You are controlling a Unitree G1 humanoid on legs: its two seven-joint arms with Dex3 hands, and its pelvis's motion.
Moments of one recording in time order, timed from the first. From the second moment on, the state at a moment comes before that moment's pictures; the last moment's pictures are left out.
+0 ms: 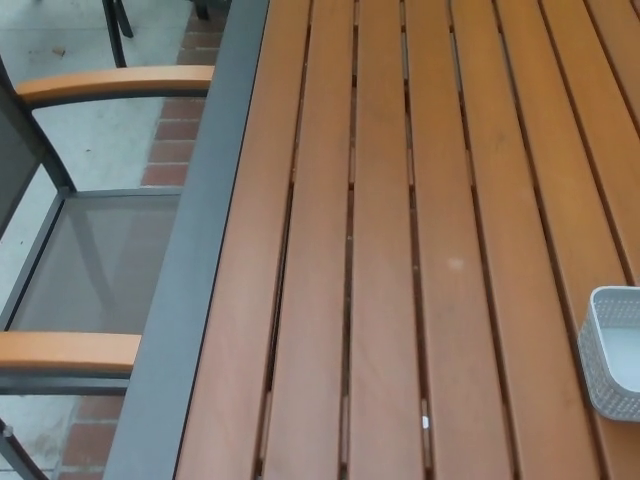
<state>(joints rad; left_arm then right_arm) 0.25 0.41 0.41 1.25 -0.14 -0.43 -0.04 -0.01 -0.70 -0.65 -0.23 0.29 0.54 0.23</state>
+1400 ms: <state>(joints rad) 0.23 0.41 0.41 1.24 -0.14 -0.43 -0.04 -0.17 -0.80 -0.19 0.56 -0.05 -0.07 0.15</state>
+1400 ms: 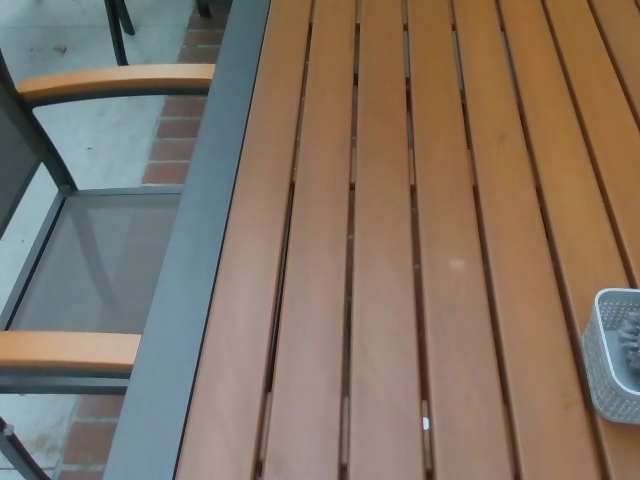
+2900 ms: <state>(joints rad) 0.24 0.41 0.41 1.24 -0.14 -0.43 -0.04 -0.02 -1.13 -0.06 0.27 -0.27 0.22 0.41</state>
